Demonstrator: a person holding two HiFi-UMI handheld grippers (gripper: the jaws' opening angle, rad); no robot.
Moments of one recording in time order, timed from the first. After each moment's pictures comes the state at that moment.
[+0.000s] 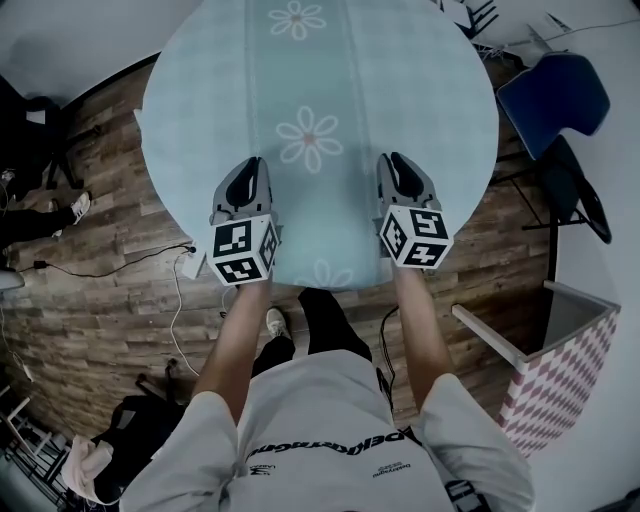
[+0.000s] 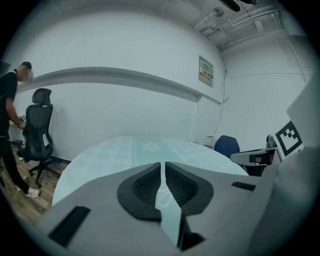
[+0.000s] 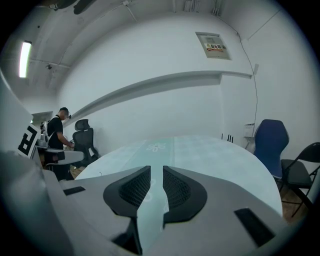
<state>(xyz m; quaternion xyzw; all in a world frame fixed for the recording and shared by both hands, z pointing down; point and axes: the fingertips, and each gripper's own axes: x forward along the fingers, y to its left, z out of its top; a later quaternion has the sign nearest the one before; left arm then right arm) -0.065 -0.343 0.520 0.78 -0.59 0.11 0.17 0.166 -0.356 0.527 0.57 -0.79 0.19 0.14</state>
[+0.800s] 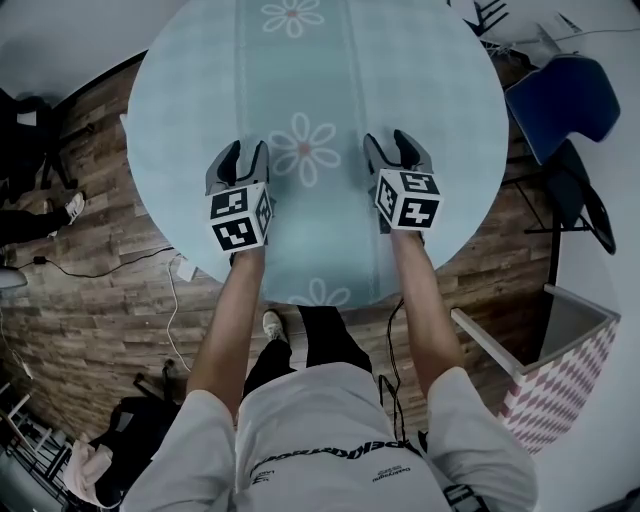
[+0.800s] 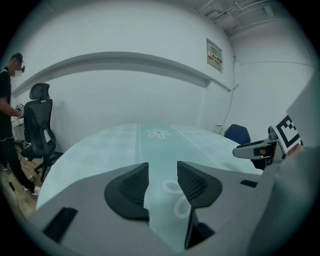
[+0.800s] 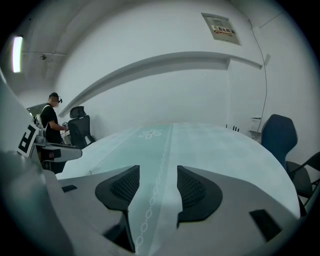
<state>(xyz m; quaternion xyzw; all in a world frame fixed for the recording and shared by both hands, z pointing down) -0.070 -0.422 0.599 0.75 -0.60 0.16 0.21 0.170 -0.444 0.602 0.55 -0.78 0.22 0.21</state>
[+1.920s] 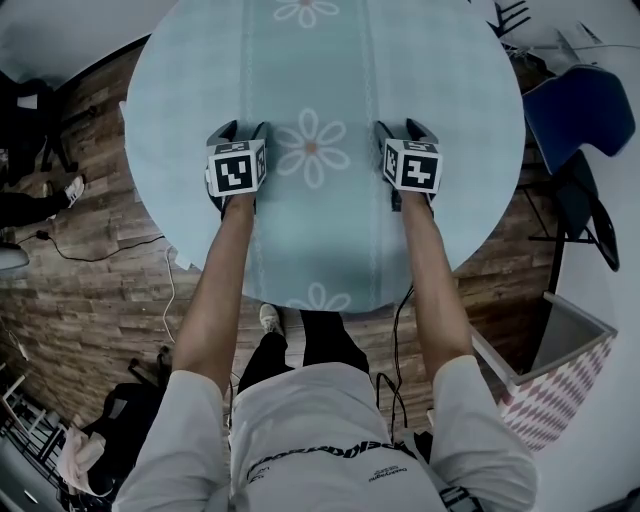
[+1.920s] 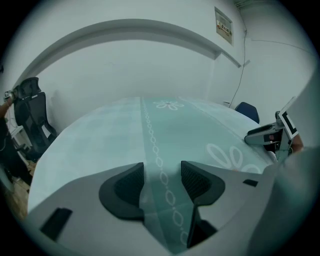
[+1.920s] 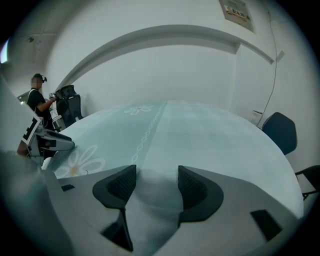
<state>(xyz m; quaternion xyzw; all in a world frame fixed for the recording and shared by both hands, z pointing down) -0.095 -0.474 0.699 0.72 -0.58 0.28 0.28 0.193 -0.495 0.689 0.54 -0.74 0.25 0.31</state>
